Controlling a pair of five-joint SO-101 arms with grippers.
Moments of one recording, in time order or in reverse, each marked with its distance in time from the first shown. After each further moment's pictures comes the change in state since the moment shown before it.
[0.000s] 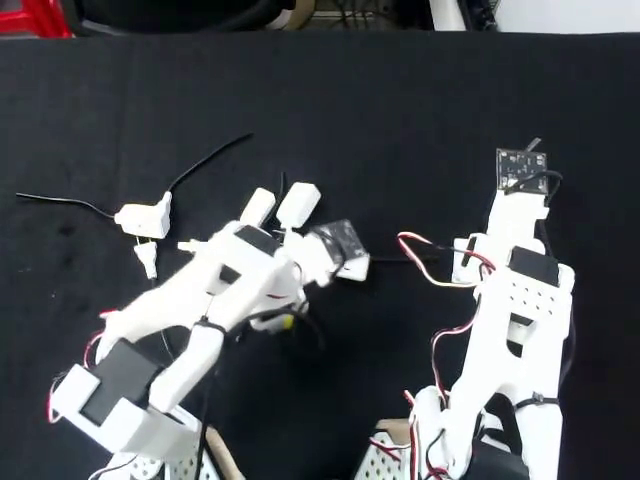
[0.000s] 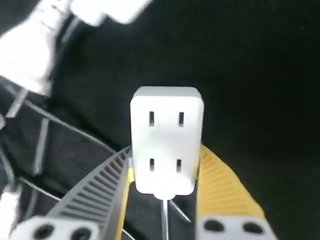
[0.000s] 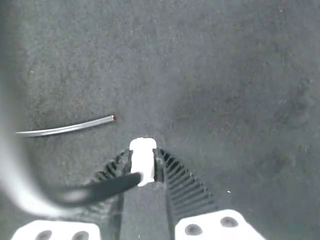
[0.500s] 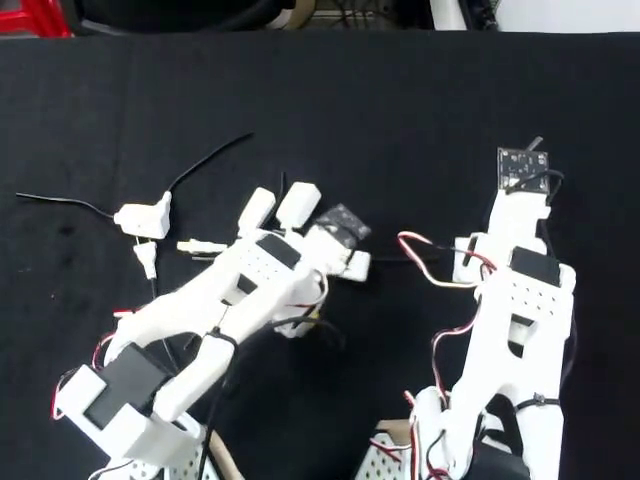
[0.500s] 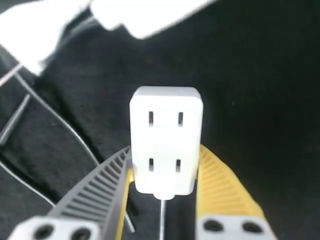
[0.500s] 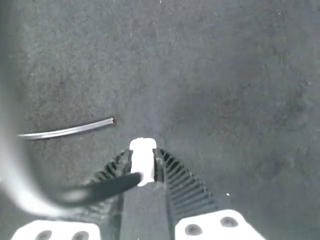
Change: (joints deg) left arm 4.4 0.1 -1.3 -2.1 28.7; right arm 0.0 0.0 0.0 -1.0 0.0
